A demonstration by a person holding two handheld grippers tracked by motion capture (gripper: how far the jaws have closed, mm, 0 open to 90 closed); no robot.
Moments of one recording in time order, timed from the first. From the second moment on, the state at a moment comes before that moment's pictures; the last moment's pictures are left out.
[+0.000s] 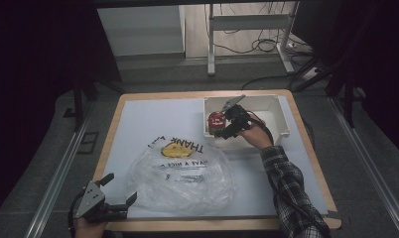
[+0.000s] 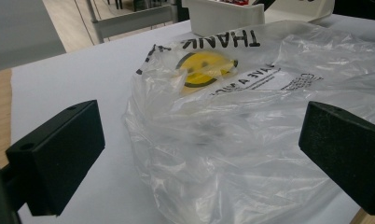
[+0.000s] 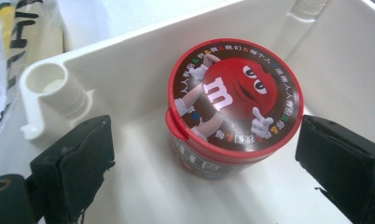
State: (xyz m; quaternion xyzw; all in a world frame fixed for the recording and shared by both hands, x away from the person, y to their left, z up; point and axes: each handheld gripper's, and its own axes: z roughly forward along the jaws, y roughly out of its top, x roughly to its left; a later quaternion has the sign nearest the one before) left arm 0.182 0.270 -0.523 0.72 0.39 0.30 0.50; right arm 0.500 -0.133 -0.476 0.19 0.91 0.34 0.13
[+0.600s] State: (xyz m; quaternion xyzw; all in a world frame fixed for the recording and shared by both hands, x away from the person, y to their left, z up) left arm 0.181 0.270 -0.522 0.72 0.39 0.30 0.50; right arm 0.489 -0.145 -0.480 0.20 0.91 0.34 0.13
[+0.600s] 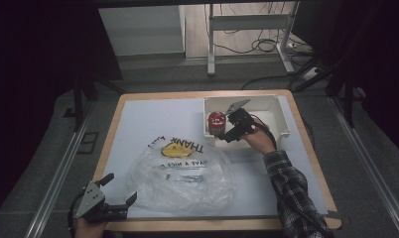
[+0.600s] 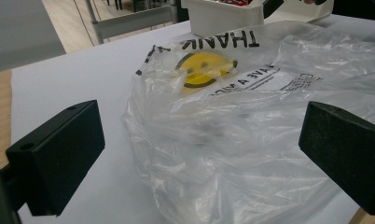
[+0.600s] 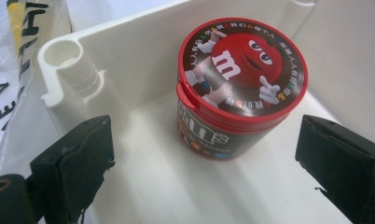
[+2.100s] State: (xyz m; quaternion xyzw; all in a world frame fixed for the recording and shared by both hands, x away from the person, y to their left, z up) left arm 0.180 0.272 -0.521 0.71 0.39 0.30 0.50; right arm 0.456 -0.156 -0.477 0.20 0.90 0.36 0.13
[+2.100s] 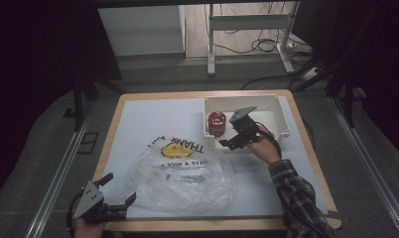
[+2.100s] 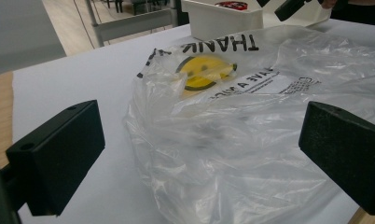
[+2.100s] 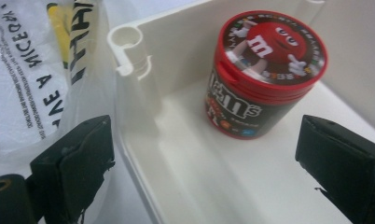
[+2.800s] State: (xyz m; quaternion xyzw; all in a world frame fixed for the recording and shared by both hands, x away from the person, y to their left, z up) left arm 0.180 0.273 -0.521 0.71 0.39 0.30 0.51; right arm 0.435 -0.163 -0.473 0.21 0.88 0.41 0.12
